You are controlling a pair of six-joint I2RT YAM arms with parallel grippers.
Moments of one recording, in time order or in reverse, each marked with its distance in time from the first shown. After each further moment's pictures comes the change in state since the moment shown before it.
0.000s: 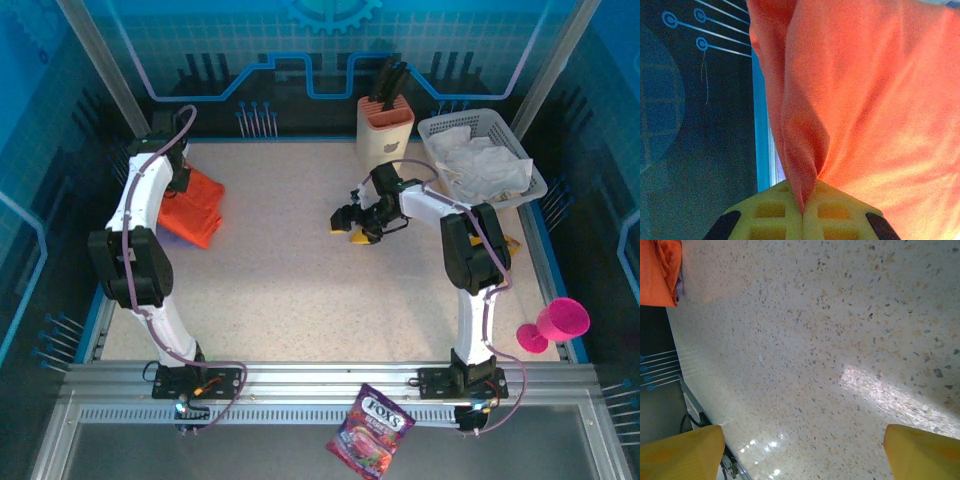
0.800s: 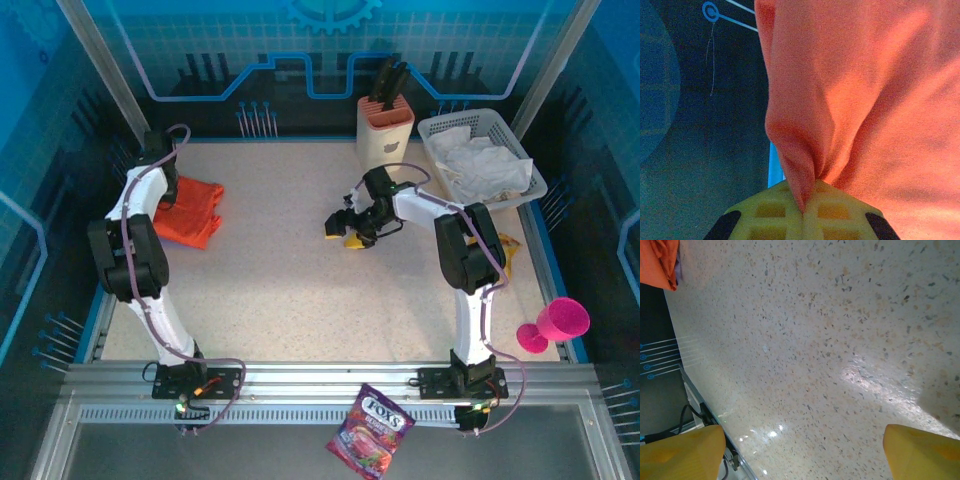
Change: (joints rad) left arm 0.099 0.076 -0.158 0.271 -0.087 0.023; right arm 0.037 0.019 0.000 0.003 -0.019 -0.003
